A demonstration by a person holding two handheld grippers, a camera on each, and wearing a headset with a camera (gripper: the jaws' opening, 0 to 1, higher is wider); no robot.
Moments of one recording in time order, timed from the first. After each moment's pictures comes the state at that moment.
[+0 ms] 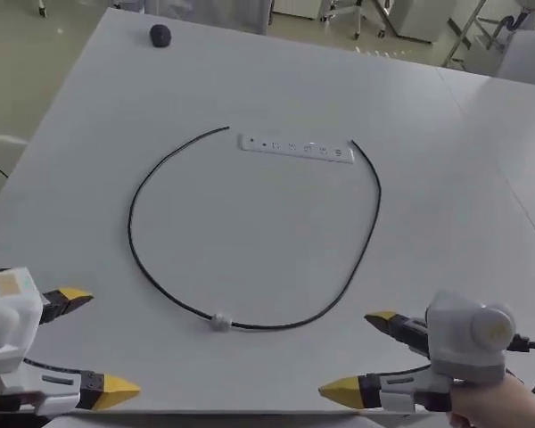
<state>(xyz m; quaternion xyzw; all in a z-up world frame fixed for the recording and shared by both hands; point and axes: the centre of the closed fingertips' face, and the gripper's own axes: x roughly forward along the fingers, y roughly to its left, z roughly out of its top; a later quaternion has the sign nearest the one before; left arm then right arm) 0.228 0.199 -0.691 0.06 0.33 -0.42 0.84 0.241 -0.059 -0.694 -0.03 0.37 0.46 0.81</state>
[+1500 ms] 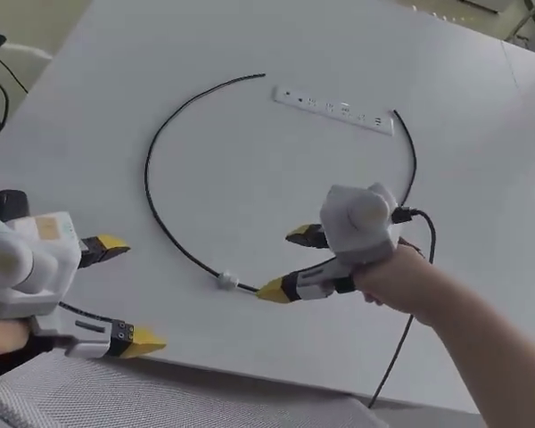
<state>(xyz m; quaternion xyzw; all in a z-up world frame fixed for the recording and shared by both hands) 0.233 0.170 -0.707 0.04 0.33 -0.43 0.84 0.312 0.051 -0.732 -0.20 0.40 0.58 0.68</state>
